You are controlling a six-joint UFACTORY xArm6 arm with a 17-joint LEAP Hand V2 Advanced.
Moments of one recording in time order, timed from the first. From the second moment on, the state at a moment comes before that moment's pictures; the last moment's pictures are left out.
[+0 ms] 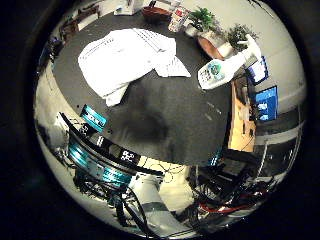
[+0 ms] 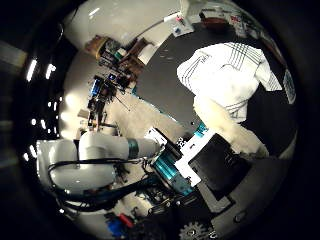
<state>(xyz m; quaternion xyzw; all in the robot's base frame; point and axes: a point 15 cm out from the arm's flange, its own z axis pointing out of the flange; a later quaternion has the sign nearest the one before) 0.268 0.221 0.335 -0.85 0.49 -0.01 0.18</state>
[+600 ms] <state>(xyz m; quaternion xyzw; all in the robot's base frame) 0.267 0.222 0.335 -0.85 0.49 -0.01 0.18</state>
